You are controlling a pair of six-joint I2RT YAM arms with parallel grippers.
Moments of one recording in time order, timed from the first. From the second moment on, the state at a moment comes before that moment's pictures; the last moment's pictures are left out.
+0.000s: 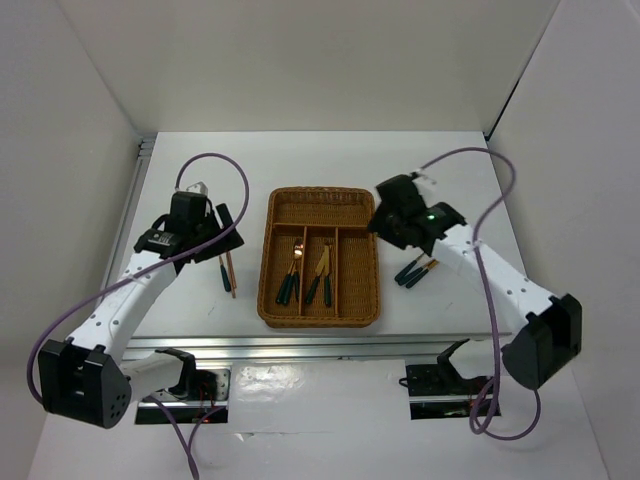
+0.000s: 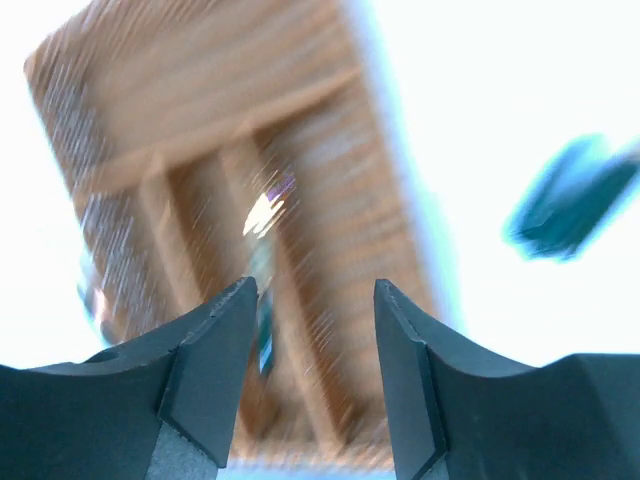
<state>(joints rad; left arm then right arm) -0.20 1.14 0.93 -0.61 -0.01 -0.58 0.61 1.35 1.21 -0.77 0.32 0.95</state>
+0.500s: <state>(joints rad) -0.20 1.24 0.94 -0.60 0.00 -0.58 0.23 1.27 0.84 -0.79 0.29 0.95</state>
